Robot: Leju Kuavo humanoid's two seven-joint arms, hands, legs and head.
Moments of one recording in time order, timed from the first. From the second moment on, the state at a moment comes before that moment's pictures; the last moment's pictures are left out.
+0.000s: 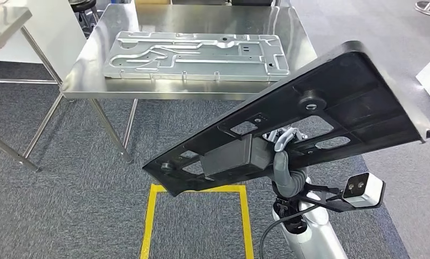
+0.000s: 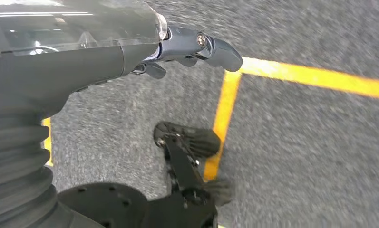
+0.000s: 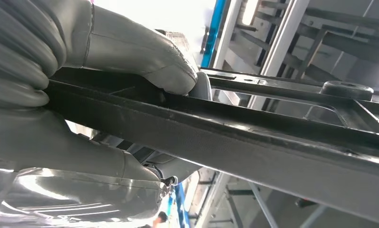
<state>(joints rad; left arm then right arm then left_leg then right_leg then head) -0.09 -0.05 1.28 -0.22 -1.06 -0.01 -0.28 -0.21 -0.04 0.28 -1.76 -0.35 0.41 -0.68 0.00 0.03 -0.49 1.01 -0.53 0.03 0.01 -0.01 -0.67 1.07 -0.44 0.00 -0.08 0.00</state>
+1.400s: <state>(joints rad) -0.09 -0.04 1.28 -0.22 -1.07 -0.02 -0.31 -0.20 -0.02 0.28 -1.78 -0.31 0.34 -0.70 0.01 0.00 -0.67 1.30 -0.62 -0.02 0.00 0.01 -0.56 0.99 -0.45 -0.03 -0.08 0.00</state>
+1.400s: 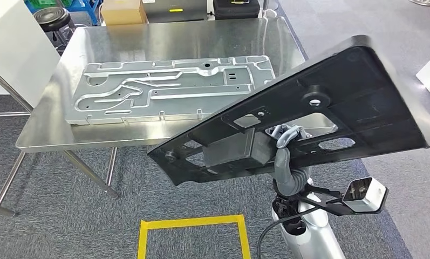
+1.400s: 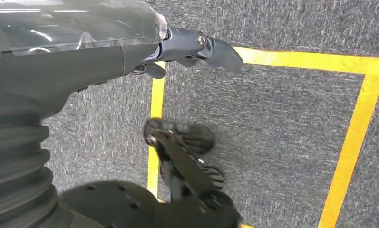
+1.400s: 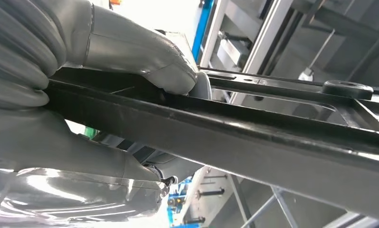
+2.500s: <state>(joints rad) -0.12 -0.04 1.24 -0.22 -1.13 -0.04 -0.32 -0.96 -0.07 0.16 -0.94 0.84 -0.42 -0.41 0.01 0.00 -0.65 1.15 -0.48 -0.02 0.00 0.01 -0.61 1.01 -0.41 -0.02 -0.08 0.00</state>
